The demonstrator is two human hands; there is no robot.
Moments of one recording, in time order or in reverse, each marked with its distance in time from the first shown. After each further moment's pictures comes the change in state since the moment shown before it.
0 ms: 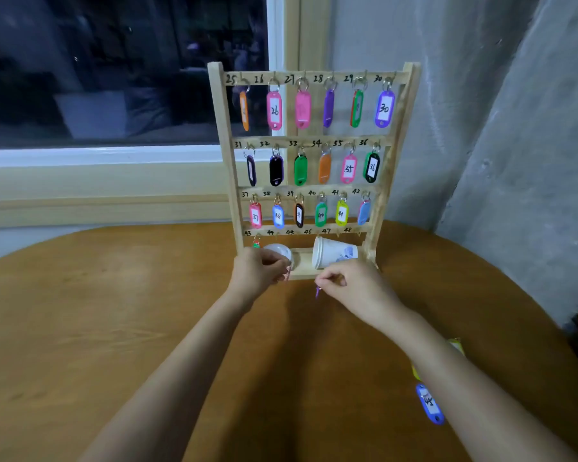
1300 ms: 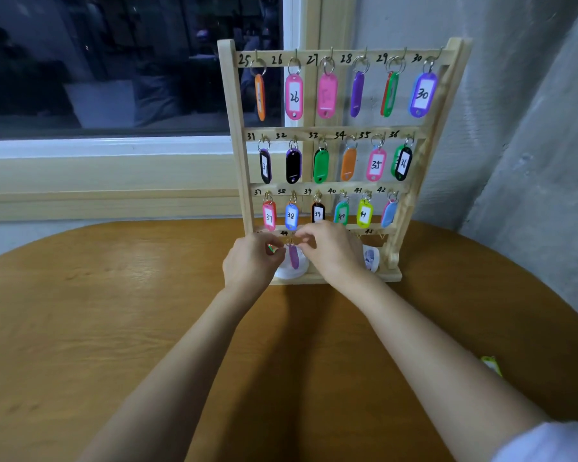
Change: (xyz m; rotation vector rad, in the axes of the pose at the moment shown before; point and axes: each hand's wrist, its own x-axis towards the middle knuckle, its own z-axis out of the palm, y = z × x) left_hand 0.039 -0.022 -0.014 0.446 0.193 0.074; right_hand 0.094 -0.032 0.039 -0.186 0.164 -0.058
